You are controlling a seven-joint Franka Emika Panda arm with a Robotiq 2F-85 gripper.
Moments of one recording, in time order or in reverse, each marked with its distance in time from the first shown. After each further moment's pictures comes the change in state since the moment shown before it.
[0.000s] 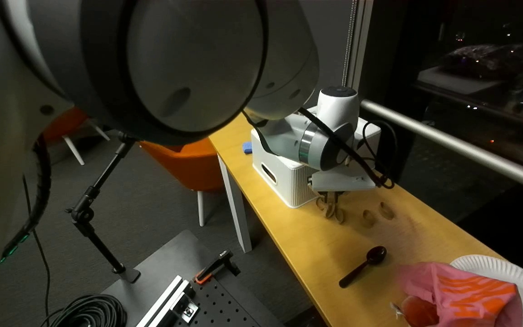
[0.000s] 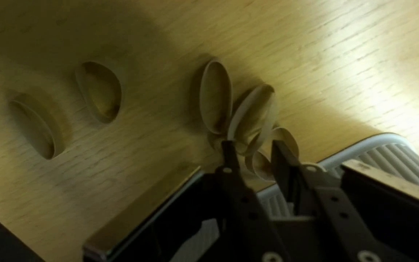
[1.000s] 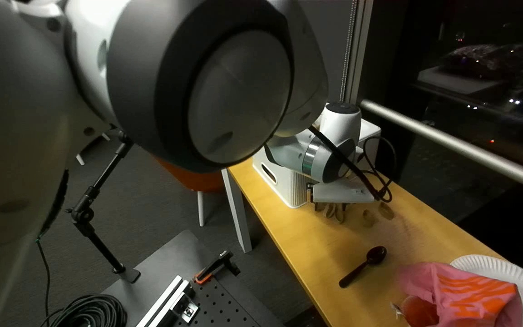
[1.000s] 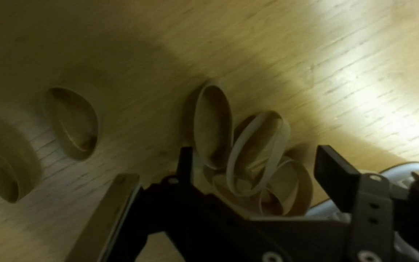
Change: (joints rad) arm -0.026 0.087 0.017 0.048 0.000 0.000 -0.008
